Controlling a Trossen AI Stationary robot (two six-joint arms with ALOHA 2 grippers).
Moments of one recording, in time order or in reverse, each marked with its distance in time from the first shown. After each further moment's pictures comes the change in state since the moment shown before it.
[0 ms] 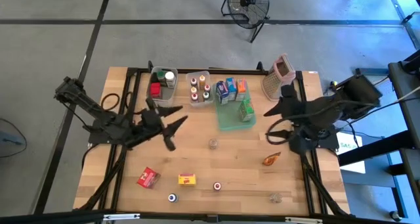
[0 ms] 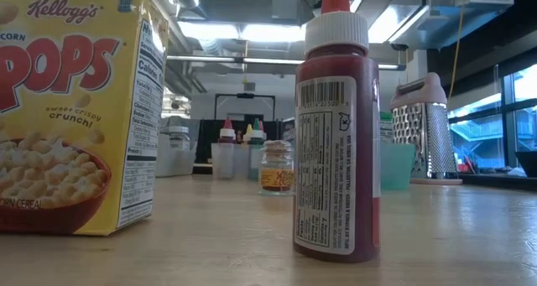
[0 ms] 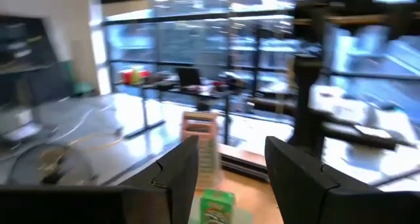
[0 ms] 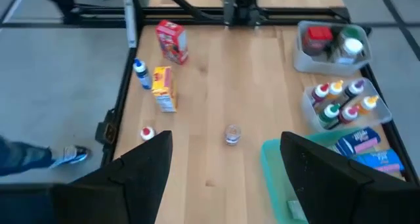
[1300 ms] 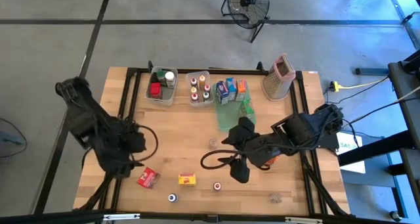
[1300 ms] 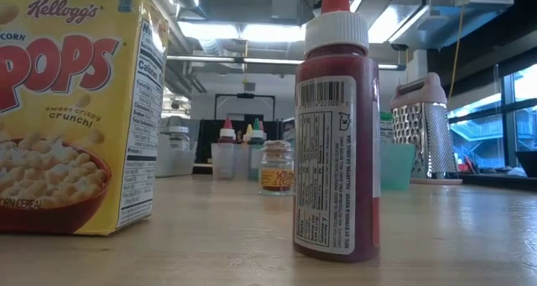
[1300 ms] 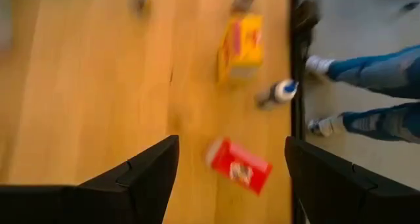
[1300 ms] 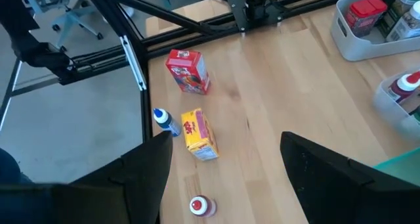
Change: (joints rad) left arm -0.265 0.085 0.503 -1.666 0.822 -0.959; right arm 0.004 0.324 0.000 0.330 0.038 0.286
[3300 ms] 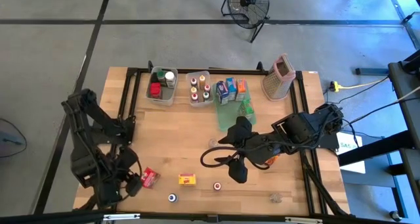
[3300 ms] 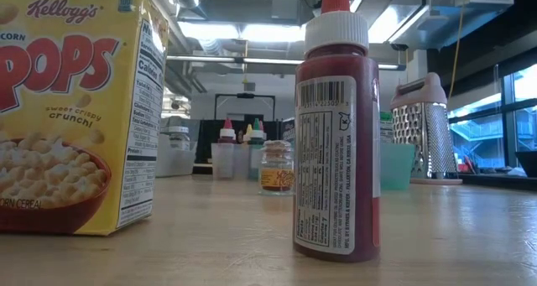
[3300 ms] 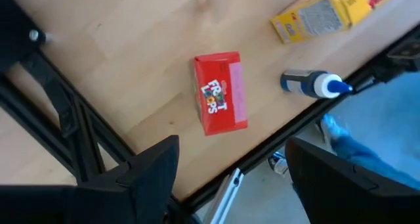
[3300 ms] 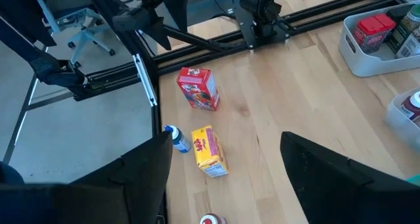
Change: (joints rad) left arm -0.238 0.247 0.005 -0.097 0.057 -1.175; right arm -0.007 -0.002 0.000 0.073 0.001 -0.020
